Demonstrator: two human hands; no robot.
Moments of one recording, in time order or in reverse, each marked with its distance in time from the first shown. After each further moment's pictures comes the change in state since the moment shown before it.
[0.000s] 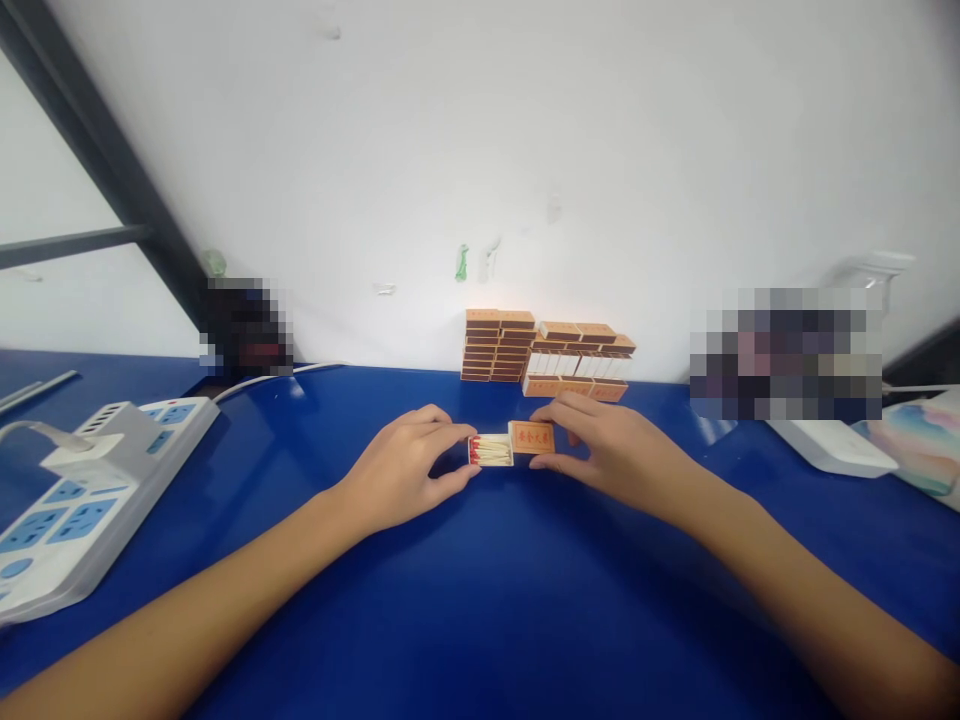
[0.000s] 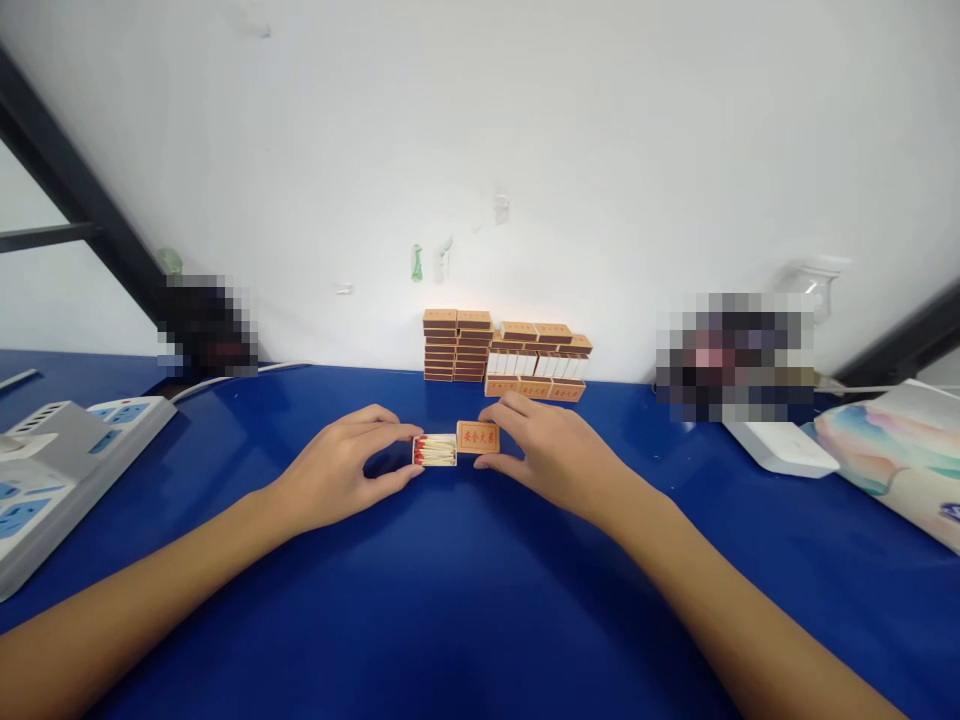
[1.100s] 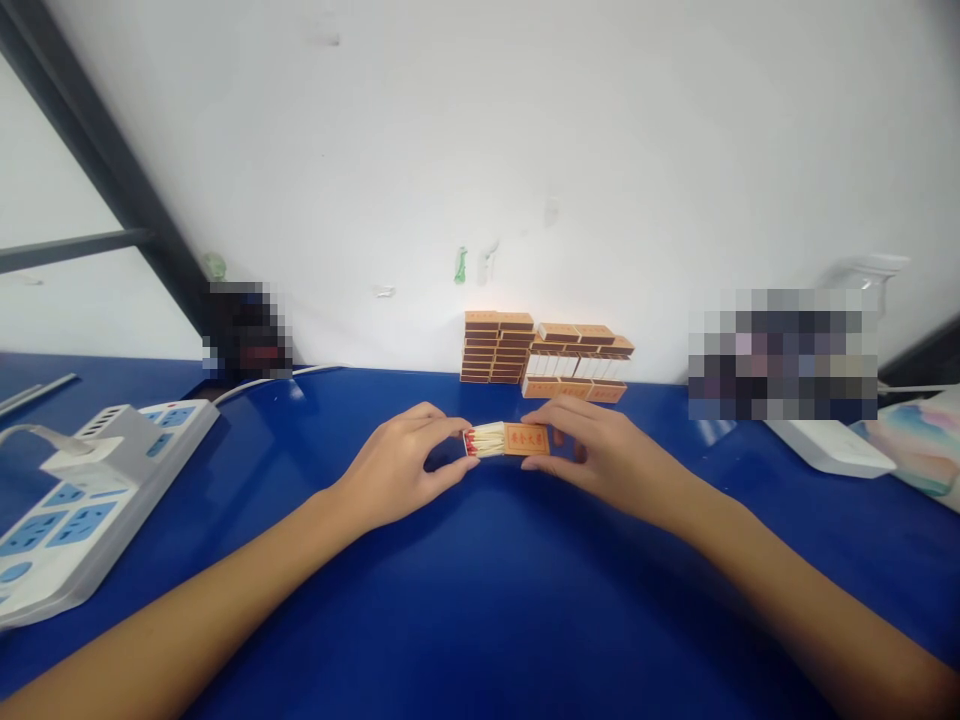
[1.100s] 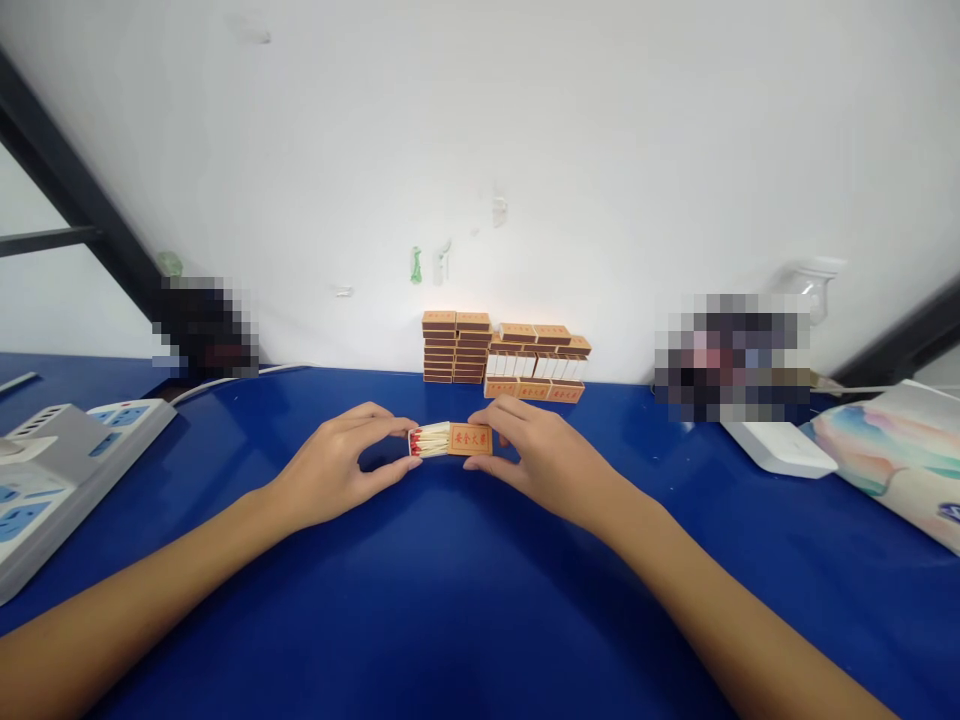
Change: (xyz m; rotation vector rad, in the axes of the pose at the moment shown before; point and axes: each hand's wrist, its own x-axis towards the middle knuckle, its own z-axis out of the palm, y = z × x) left_hand -0.001 -0.006 0.000 -0.042 0.048 -0.052; right_hand 0.003 -0.007 0.004 0.200 0.039 -0.013
